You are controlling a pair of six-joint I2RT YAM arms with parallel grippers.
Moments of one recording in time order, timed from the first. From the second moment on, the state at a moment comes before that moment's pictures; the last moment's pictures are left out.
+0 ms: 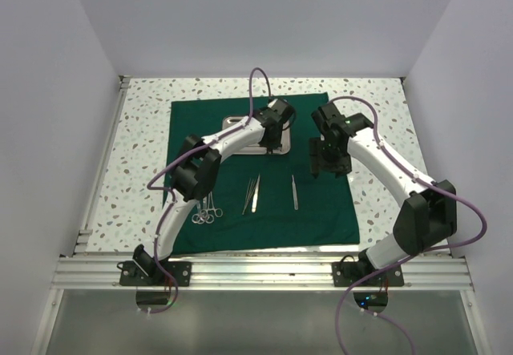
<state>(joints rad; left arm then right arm) -0.70 2.39 2.01 -0.68 -0.27 -0.49 0.43 1.53 1.32 -1.12 0.14 0.42</state>
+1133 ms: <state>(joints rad) -1.07 2.11 1.81 -0.93 -0.29 -1.00 0.40 1.34 1.24 -1.03 0.14 0.45</state>
